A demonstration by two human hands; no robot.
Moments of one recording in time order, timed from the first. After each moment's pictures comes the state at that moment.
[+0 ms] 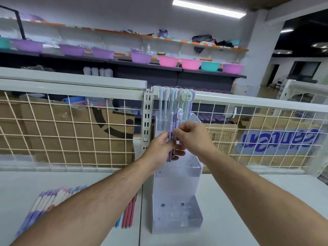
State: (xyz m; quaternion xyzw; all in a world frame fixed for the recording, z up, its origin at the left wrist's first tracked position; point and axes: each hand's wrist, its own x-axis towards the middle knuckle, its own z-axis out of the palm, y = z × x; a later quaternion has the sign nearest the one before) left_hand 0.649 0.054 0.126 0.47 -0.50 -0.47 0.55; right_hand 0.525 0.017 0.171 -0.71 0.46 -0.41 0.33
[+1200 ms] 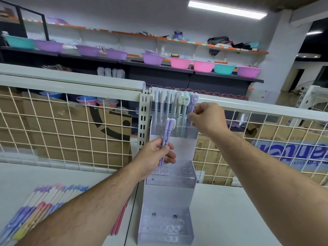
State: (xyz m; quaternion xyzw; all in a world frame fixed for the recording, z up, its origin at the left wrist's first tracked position) left_hand 0.651 0.027 0.103 0.51 -0.48 -0.44 0.56; right_hand 0.496 -0.066 0.214 -0.74 0.50 -0.41 0.15
